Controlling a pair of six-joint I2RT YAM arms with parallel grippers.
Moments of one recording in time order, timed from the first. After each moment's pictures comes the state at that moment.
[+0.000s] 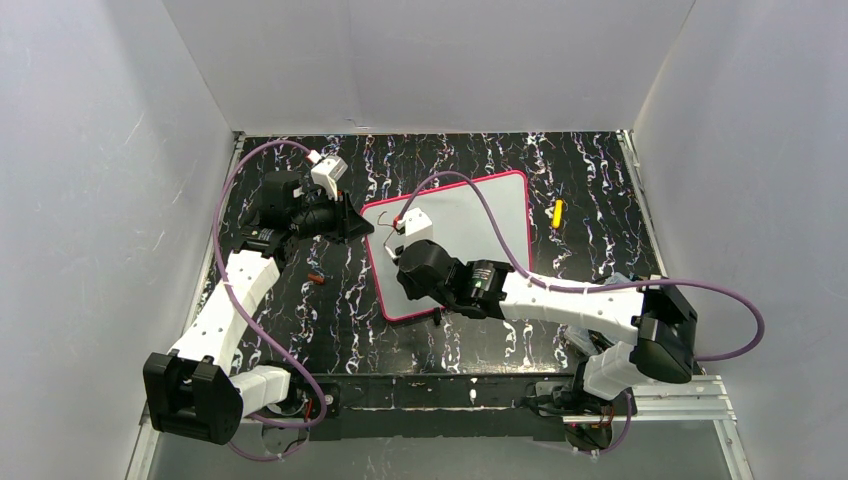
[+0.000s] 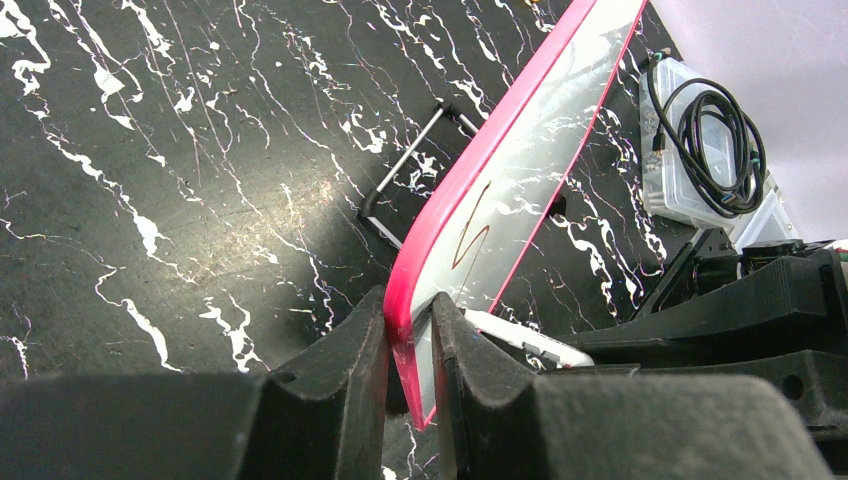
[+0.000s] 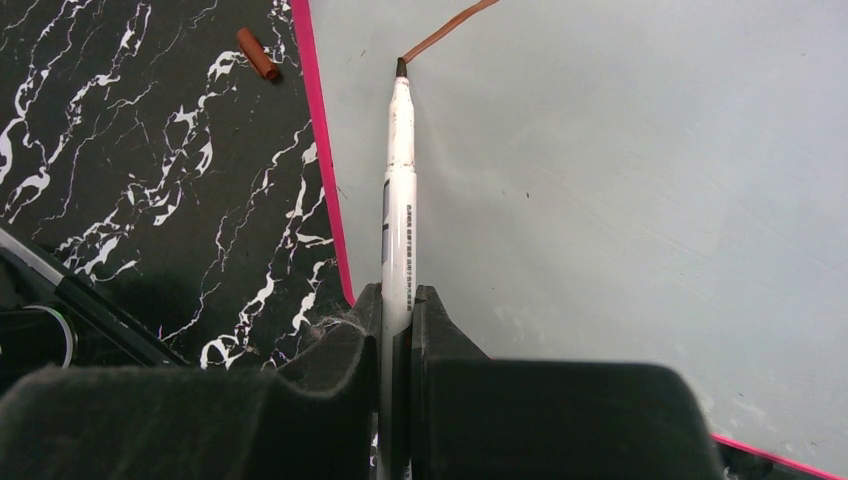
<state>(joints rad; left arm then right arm) -0.20 1.16 0.97 -0.38 0.65 -0.14 1.23 1.49 1.16 -0.32 0.42 0.50</state>
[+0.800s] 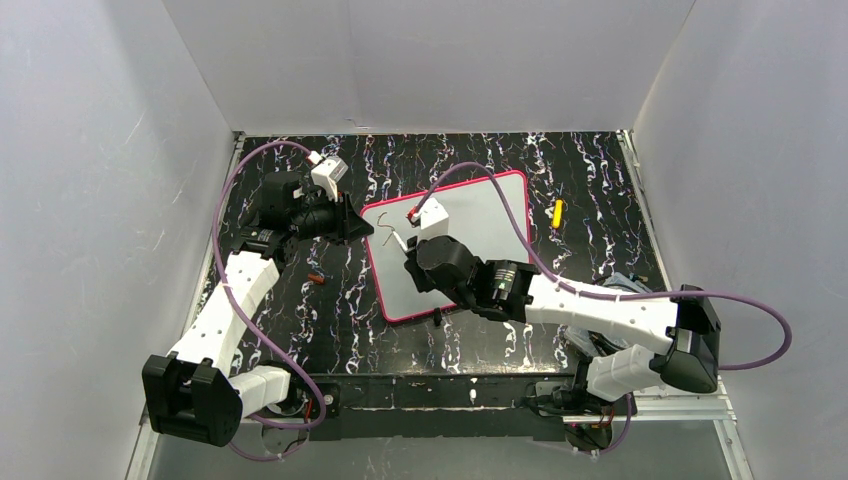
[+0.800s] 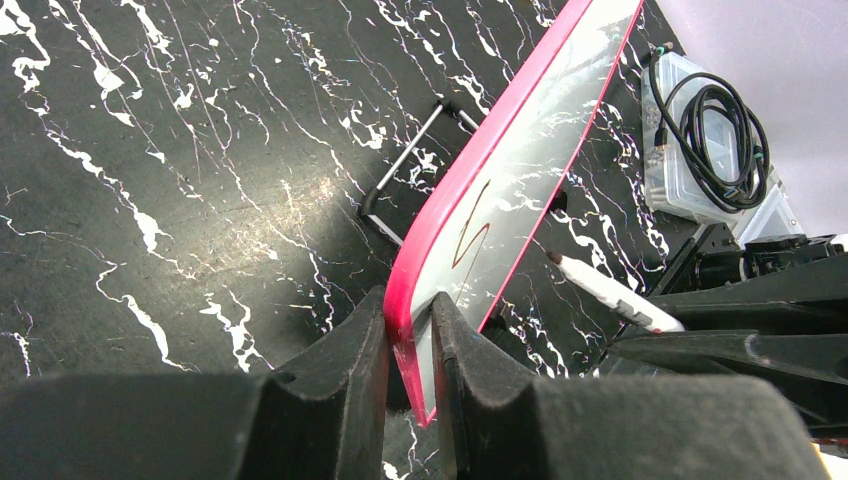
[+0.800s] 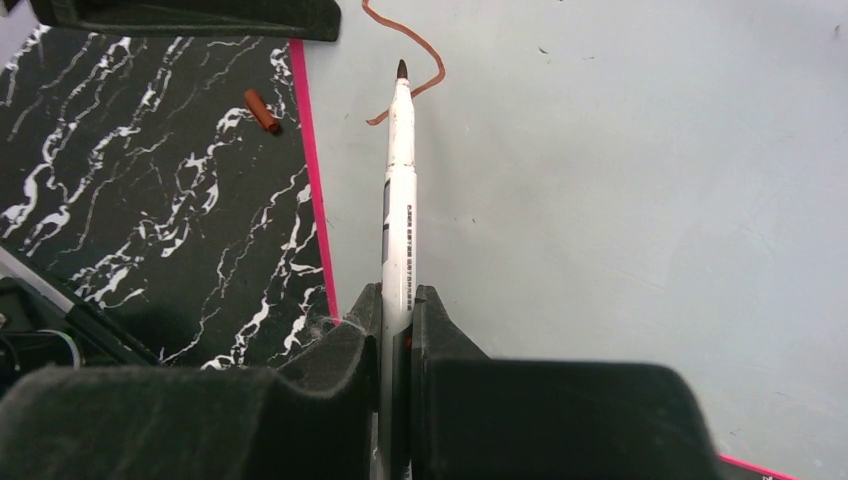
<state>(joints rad) -0.21 1.15 0.97 -0.40 0.64 -0.13 1.24 1.37 1.15 -0.31 0.49 0.43</state>
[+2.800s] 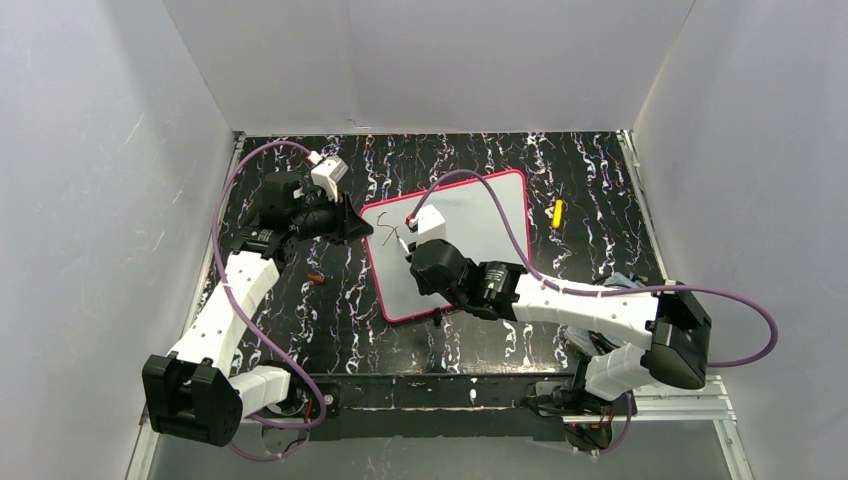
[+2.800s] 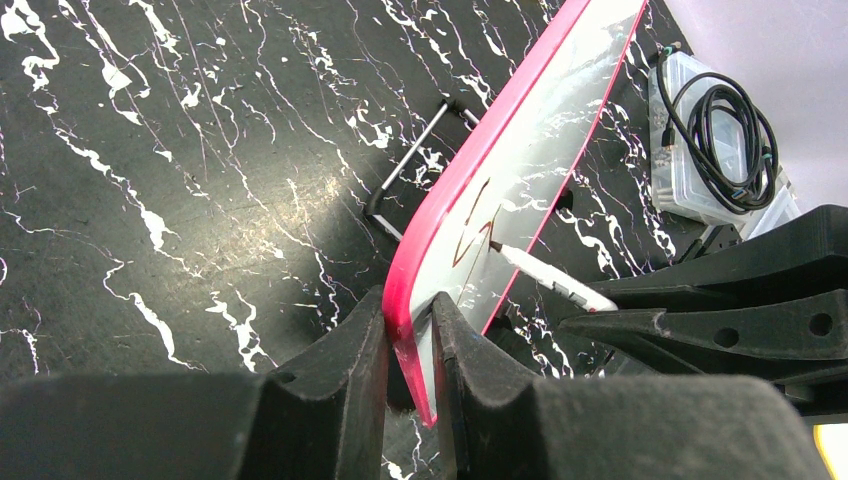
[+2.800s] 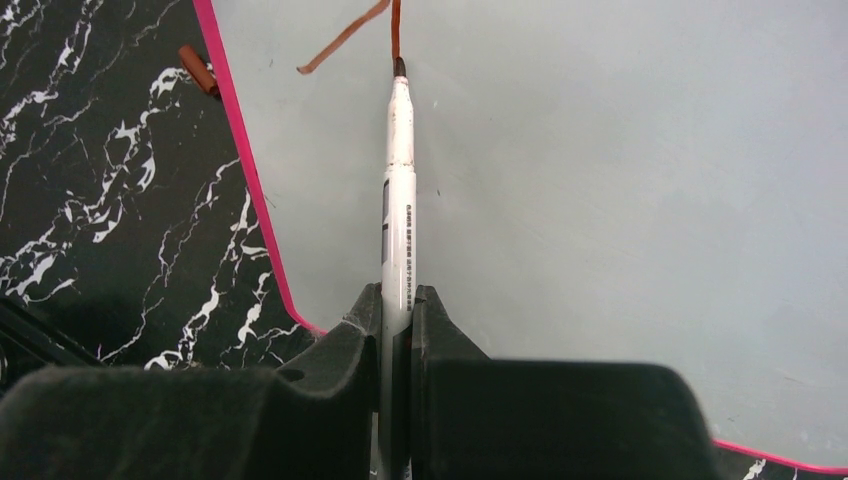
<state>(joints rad) -0.21 1.15 0.97 -0.40 0.64 -0.12 1.21 1.42 1.09 -0.29 0.48 0.44</state>
